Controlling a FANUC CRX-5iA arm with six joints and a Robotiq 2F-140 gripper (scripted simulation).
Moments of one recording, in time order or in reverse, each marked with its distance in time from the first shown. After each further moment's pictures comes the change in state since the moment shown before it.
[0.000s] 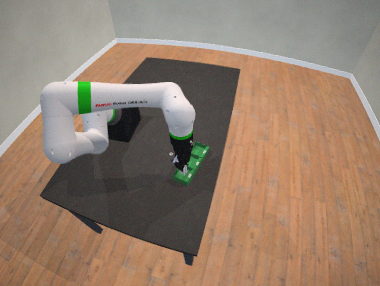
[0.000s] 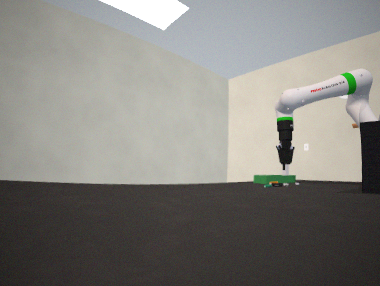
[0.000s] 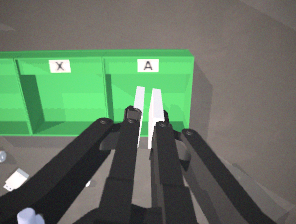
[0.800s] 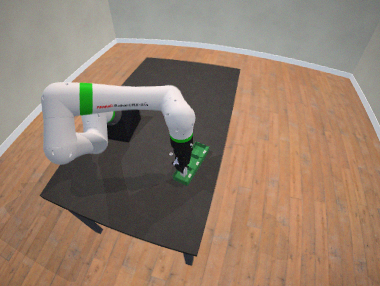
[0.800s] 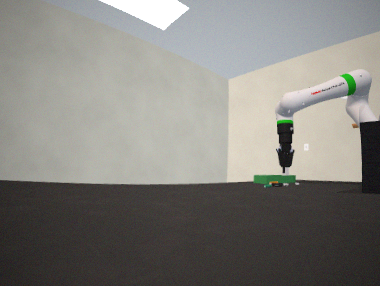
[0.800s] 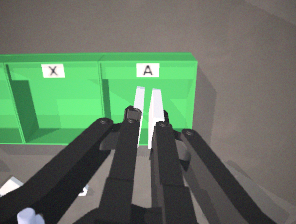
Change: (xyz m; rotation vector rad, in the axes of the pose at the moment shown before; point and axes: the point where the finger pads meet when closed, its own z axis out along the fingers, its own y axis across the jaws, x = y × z) arm 0.000 0.000 0.016 0.000 0.000 0.000
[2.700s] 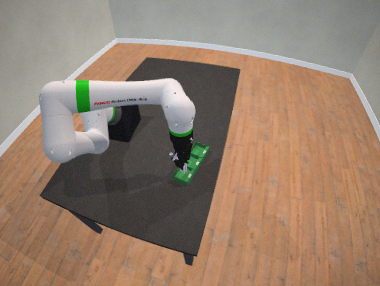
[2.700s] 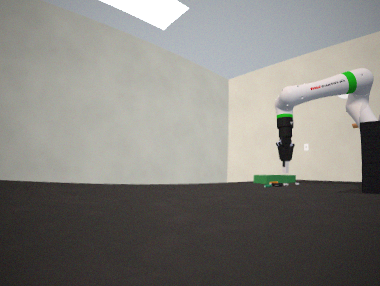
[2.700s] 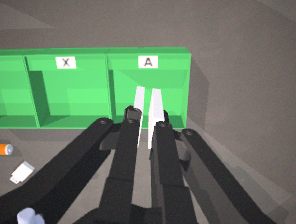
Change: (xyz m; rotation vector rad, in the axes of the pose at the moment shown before) arm 0.000 0.000 -0.034 0.000 0.000 0.000
